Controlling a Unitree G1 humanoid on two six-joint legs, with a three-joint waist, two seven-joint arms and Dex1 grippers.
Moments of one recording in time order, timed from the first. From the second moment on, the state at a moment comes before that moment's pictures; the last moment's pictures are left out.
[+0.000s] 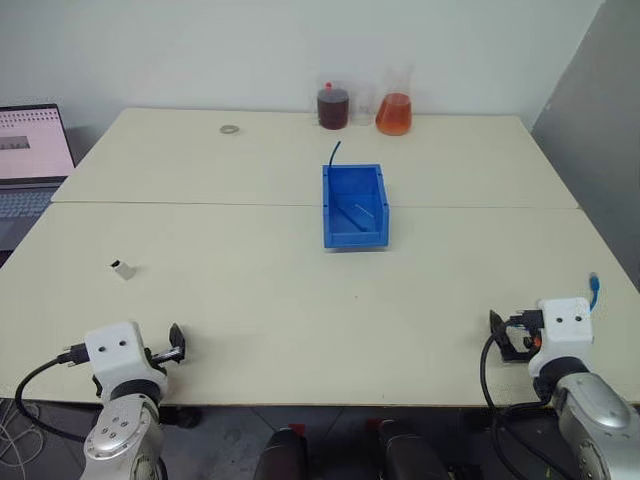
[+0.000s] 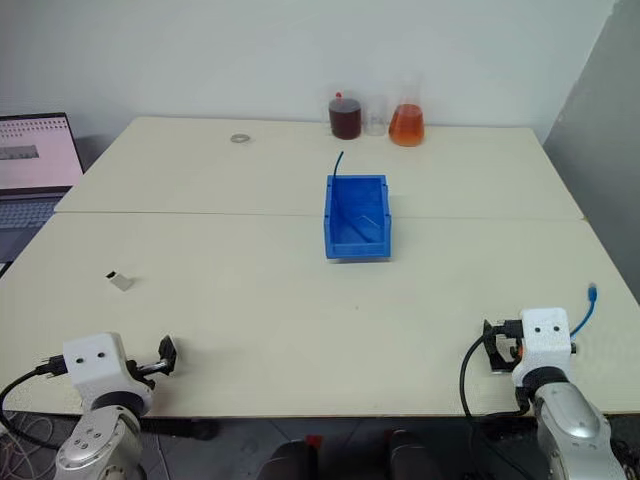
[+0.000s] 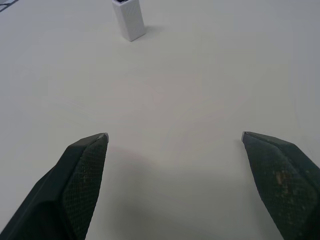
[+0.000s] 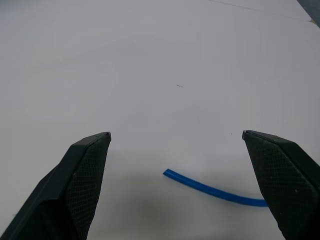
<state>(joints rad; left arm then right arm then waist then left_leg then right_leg) 0.31 0.15 0.43 -0.60 -0.18 0.64 0.05 0.29 -0.28 -0.29 -0.81 0.10 0.82 0.17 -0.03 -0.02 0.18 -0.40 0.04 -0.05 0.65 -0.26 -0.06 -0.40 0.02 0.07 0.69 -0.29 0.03</state>
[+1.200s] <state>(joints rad) -0.39 0.51 -0.28 -0.24 -0.26 0.35 -0.92 0.01 -0.39 -0.61 -0.45 0.10 0.92 0.13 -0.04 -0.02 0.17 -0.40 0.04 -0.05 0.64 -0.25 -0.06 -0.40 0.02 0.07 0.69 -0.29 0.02</state>
